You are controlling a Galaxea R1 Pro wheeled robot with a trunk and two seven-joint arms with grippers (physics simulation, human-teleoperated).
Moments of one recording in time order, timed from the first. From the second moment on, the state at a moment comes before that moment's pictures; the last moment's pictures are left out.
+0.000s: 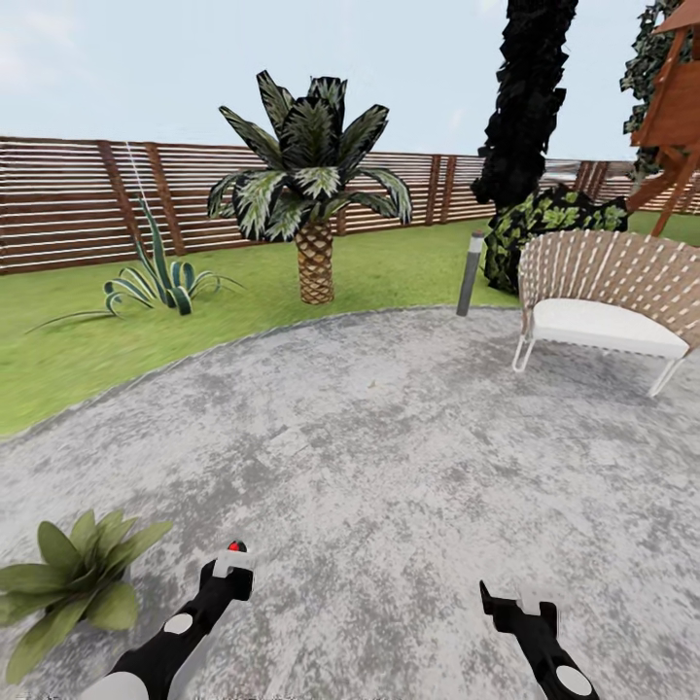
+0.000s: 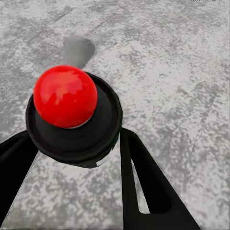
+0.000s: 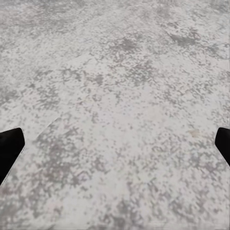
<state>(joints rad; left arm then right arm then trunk) -0.56 0.05 -0.03 -0.27 -0.04 -0.34 -0.12 -0.27 -0.08 -0.10 -0.70 -0.01 -0.20 0.02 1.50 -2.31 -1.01</state>
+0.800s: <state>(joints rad) -0.56 0.05 -0.03 -0.27 -0.04 -0.34 -0.12 -0.27 -0.08 -0.10 -0.70 -0.01 -0.20 0.02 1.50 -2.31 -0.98</state>
